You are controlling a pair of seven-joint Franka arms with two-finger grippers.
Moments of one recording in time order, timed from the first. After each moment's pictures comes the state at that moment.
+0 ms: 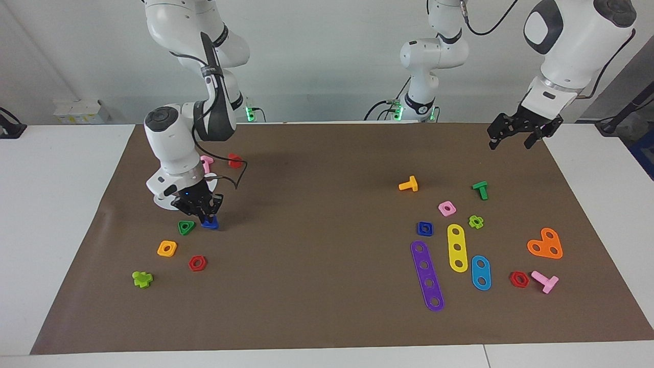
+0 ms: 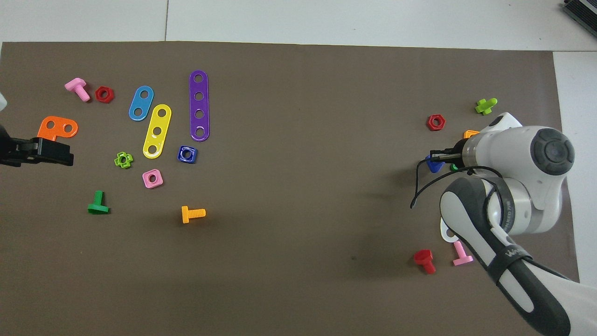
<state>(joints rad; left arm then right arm) 0.01 -0.05 -0.01 -1.72 -0.01 1.66 0.04 0.10 0.14 -0.06 -2.18 0.05 2.48 0.01</state>
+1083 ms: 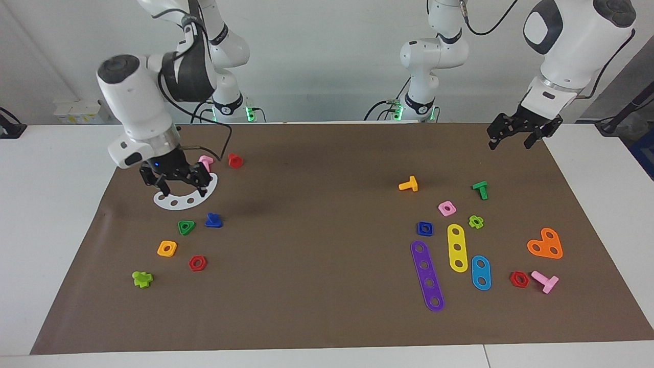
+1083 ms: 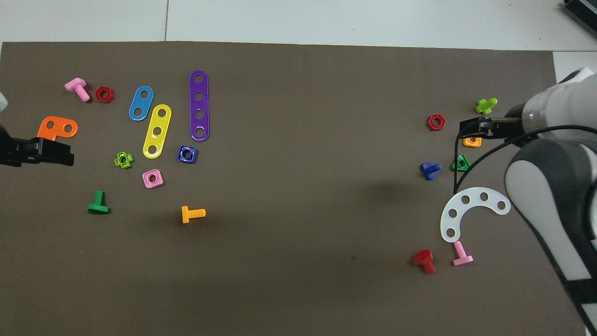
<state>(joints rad) 0.01 -0.05 -0.01 -1.72 -0.01 1.66 0.04 0.10 0.04 -0.07 -1.75 -0.01 1.90 0.14</state>
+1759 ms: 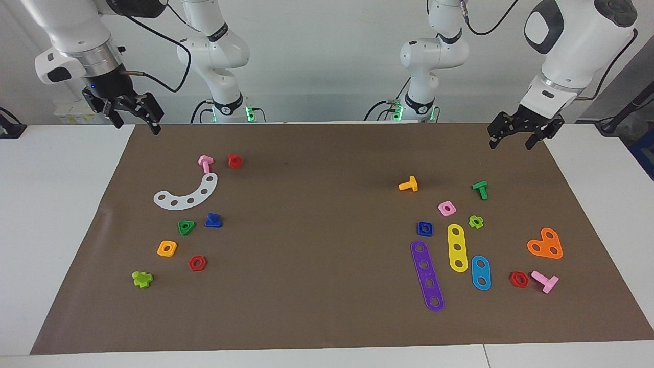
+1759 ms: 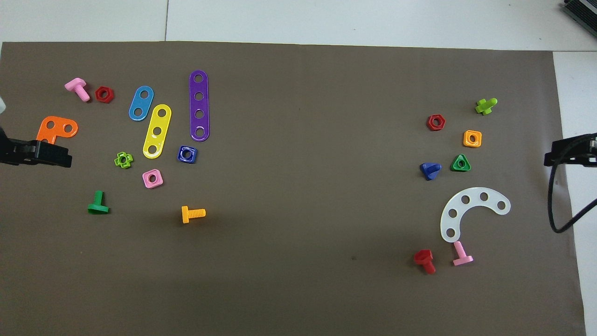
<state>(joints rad) 0.01 -0.05 -0.01 -1.72 -0.01 1.66 0.11 0.00 -0.08 -0.08 -1.63 -0.02 1.56 0.17</state>
